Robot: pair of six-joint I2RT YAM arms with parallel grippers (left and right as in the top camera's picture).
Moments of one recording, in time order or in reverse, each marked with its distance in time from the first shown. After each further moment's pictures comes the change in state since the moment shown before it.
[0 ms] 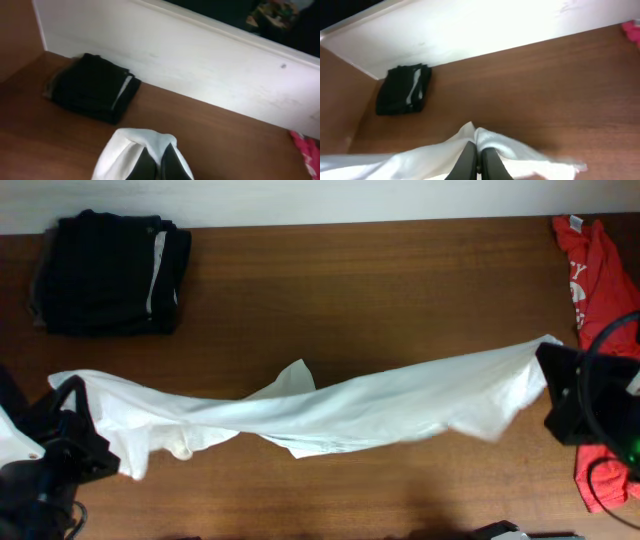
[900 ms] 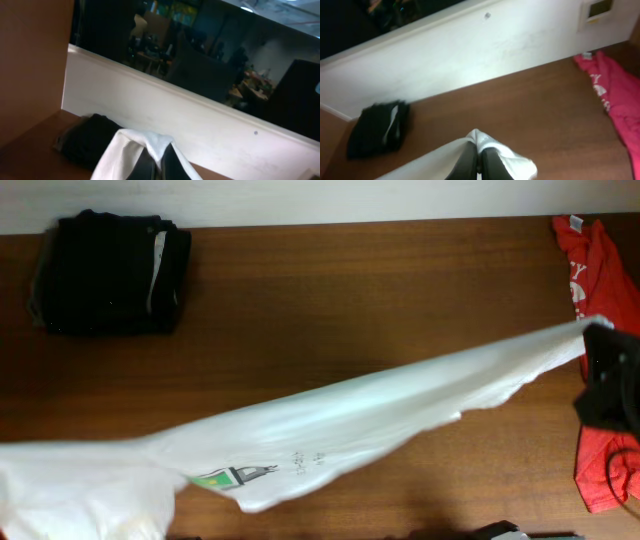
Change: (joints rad) left arm 0.000 0.043 0.514 -0.122 -0.111 -0.054; right arm 0.000 -0.010 0.026 0.077 0.204 0.012
